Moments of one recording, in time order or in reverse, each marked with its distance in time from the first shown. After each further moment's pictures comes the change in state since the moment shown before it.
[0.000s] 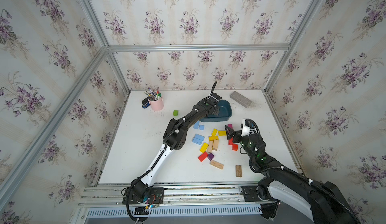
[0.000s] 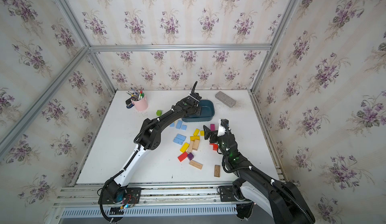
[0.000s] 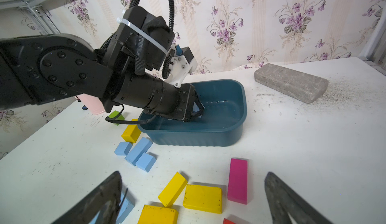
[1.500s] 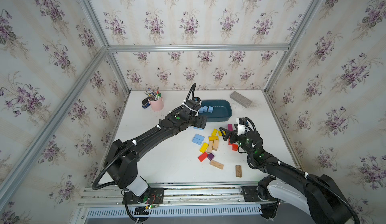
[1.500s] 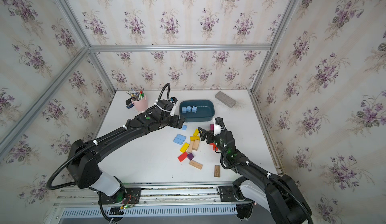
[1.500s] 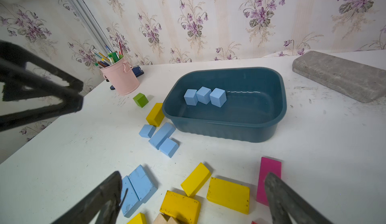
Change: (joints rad) left arm -0.040 -1.154 -1.218 0.180 0.010 0.094; right arm -0.002 0.090 0.053 -0.014 -0.178 -0.011
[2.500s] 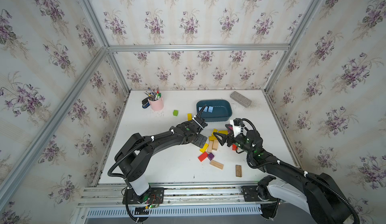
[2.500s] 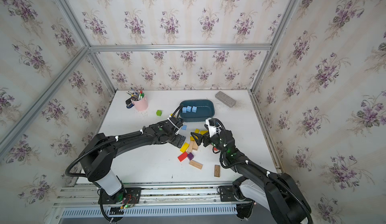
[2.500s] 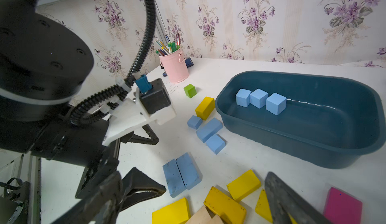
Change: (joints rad) left arm -0.098 0.184 -0.124 -0.055 -0.038 0.024; right arm 0.016 0.009 0.012 0.048 -0.288 -0.045
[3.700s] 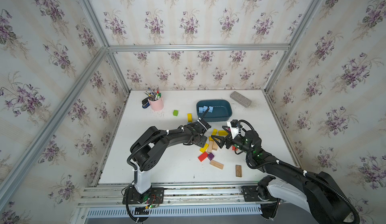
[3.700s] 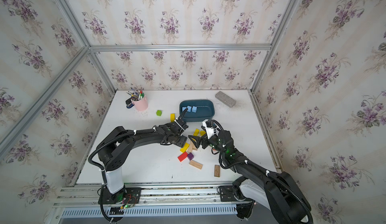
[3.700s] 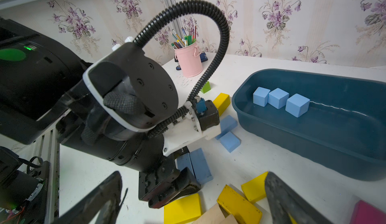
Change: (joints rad) left arm 0.000 0.192 0.048 0.092 0.004 -0.070; right arm 0.026 0.010 0.002 0.002 -0.056 -0.029
